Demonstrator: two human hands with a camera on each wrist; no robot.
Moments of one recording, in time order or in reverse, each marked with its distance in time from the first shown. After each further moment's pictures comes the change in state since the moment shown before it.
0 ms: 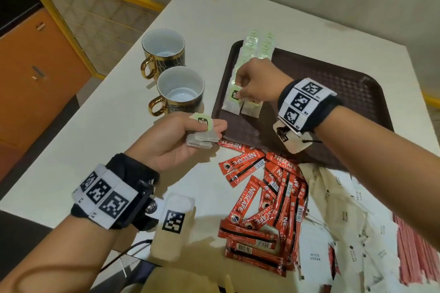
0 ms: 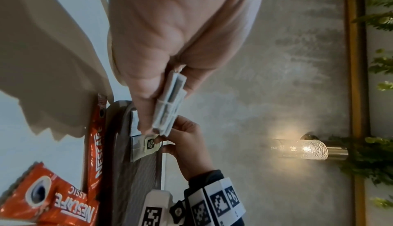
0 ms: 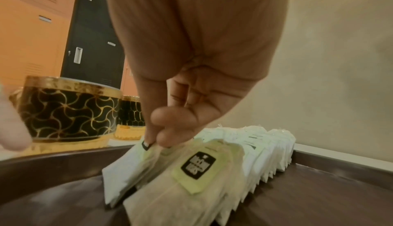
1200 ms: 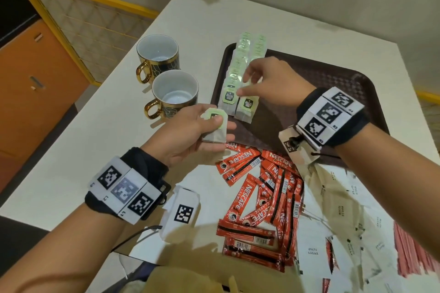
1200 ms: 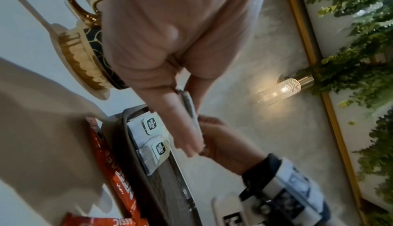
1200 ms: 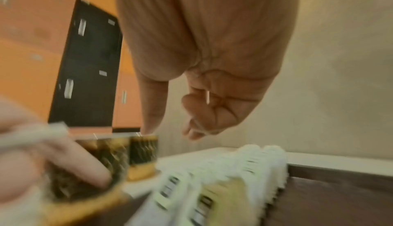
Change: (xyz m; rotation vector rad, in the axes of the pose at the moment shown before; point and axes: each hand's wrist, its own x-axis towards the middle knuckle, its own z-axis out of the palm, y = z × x) left_hand 0.009 -0.007 0.020 0.531 0.023 0.147; right_hand -0.041 0.007 -0.017 0.141 0.134 0.042
